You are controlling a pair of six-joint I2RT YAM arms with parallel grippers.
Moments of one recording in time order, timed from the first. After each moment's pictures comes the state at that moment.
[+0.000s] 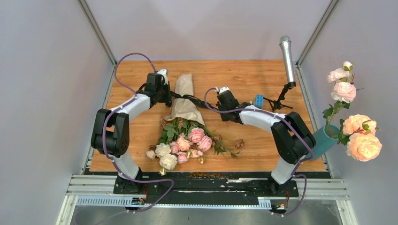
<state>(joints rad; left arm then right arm) -0.23 1.71 1.11 -0.13 0.10 -0.25 0.62 1.73 1.04 -0.25 0.27 0.19</state>
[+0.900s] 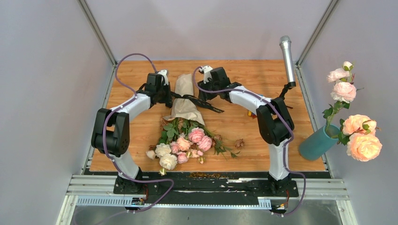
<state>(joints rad) -0.23 1.72 1.12 -0.16 0.13 -0.25 0.54 2.03 1.52 -0.17 -0.23 0.03</state>
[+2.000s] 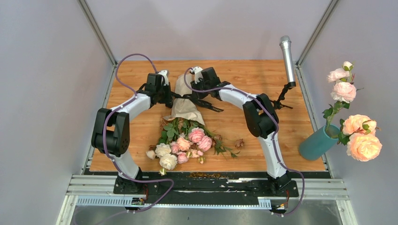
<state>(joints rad) -0.23 1.72 1.12 -0.16 0.15 -0.25 0.58 2.27 1.75 -0.15 -0.29 0.01</state>
